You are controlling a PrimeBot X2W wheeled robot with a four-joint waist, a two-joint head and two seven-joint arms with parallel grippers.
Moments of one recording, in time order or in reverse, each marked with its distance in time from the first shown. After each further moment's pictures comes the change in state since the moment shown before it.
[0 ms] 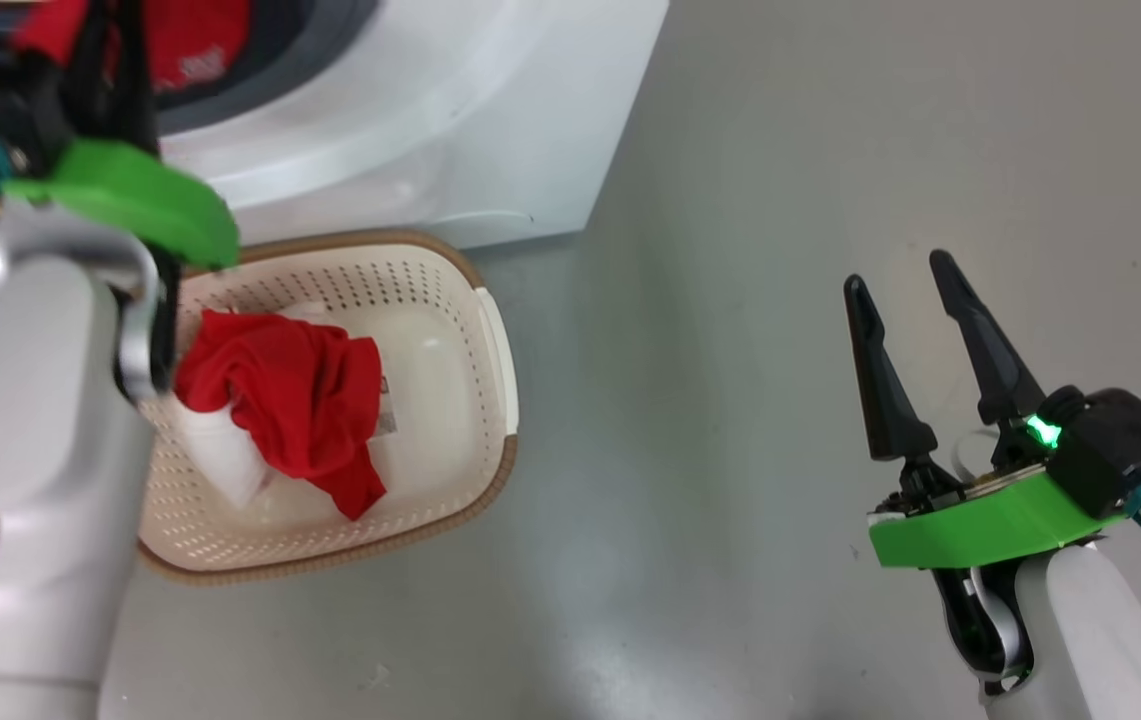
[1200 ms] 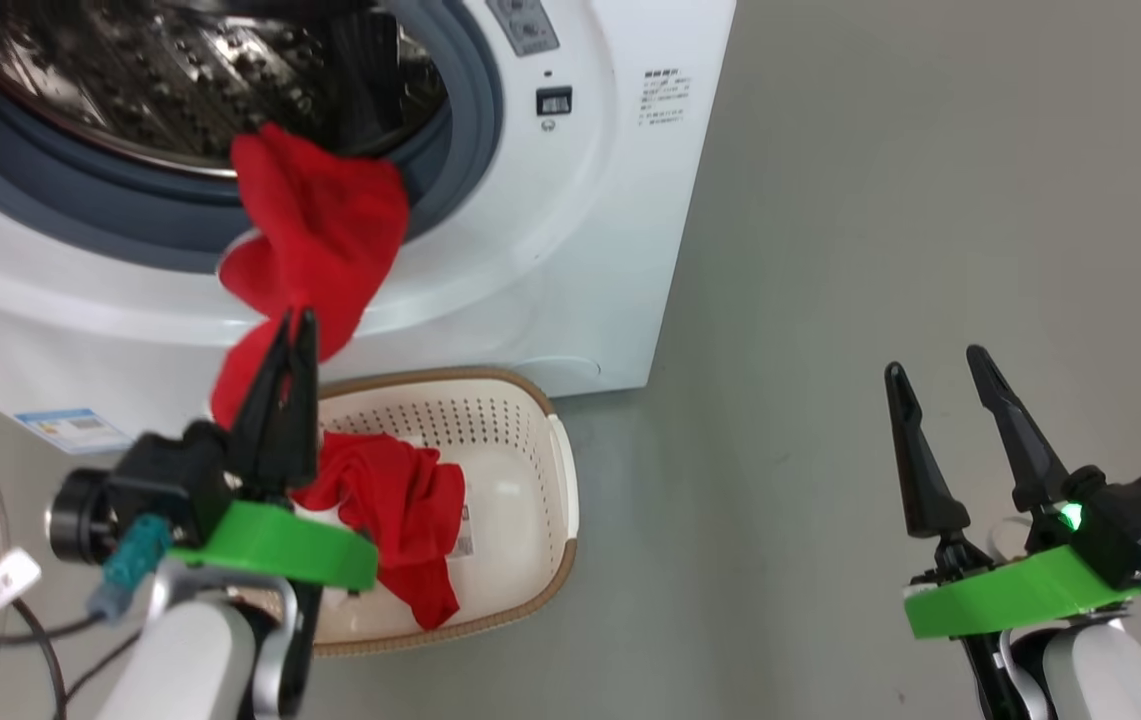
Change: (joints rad) left arm 0.597 -0.006 -0.045 -0.562 -0.050 0.096 0.064; right arm 0.138 0.001 -0.064 0.004 -0.016 0.000 0.000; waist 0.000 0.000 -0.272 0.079
